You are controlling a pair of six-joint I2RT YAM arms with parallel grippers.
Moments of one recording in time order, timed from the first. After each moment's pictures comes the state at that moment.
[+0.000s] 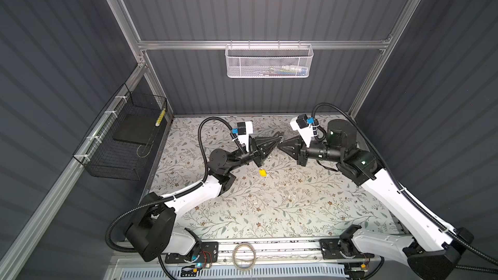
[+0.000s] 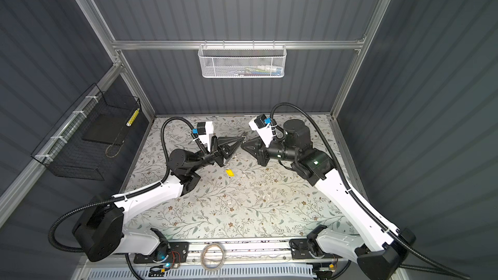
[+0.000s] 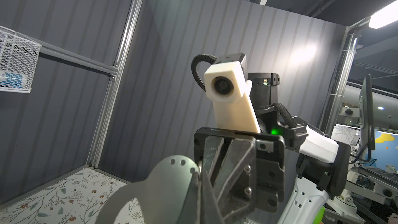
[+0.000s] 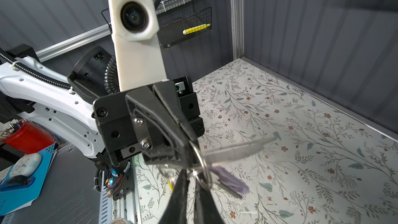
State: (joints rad) left arm -0.72 1.40 0.82 1.15 0.60 -0.63; right arm 0.60 1.15 1.24 -0.40 -0.60 0.05
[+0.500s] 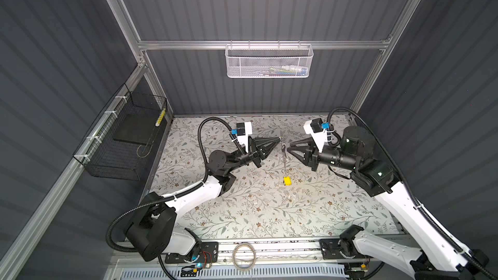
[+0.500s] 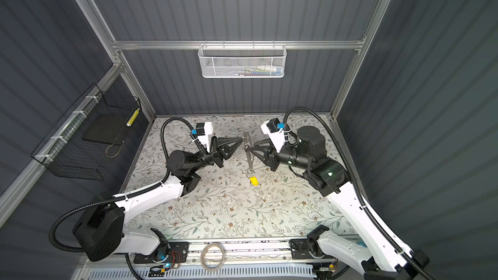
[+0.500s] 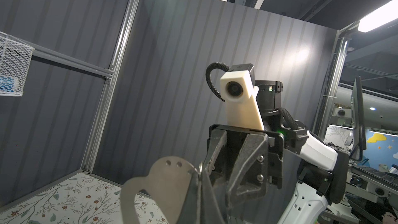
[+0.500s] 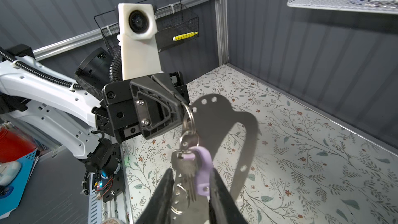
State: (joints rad) left arm -0.72 1.40 0.82 1.18 0.62 -0.65; right arm 0.53 0.99 1.17 -0.43 -0.55 0.05
